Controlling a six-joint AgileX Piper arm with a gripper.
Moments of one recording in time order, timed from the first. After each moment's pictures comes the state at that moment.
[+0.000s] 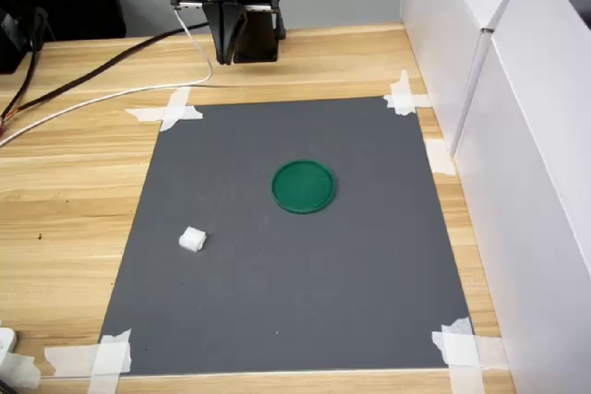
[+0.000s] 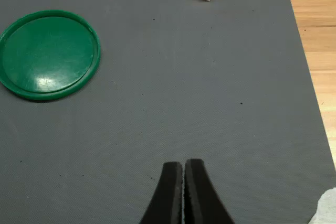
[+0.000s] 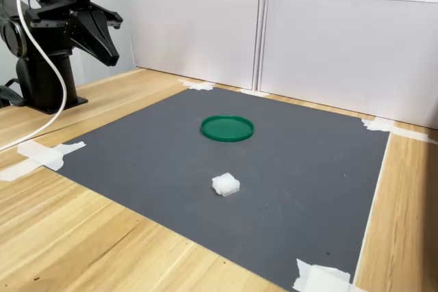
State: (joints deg) arm -4.5 16.1 -10.2 0.7 25.5 -7.6
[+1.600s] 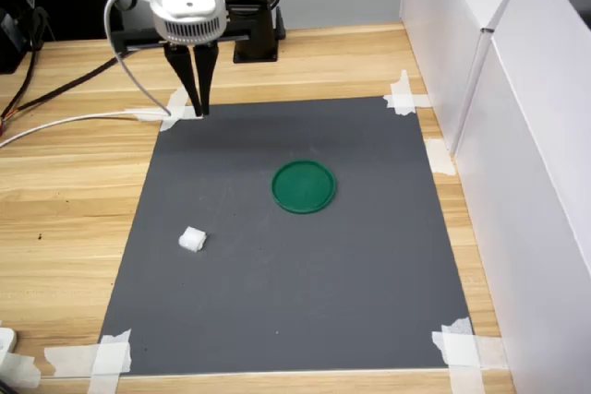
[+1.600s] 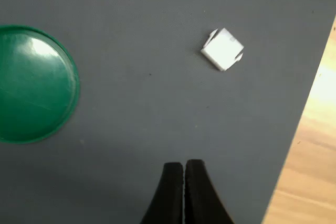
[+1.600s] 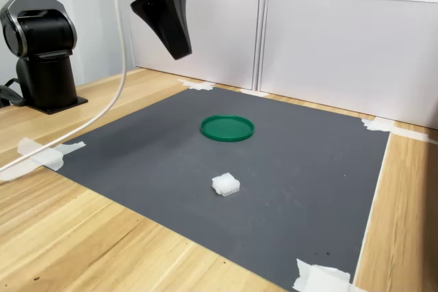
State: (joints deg) arm -4.4 75.9 -57.8 1.7 43.0 -31.0
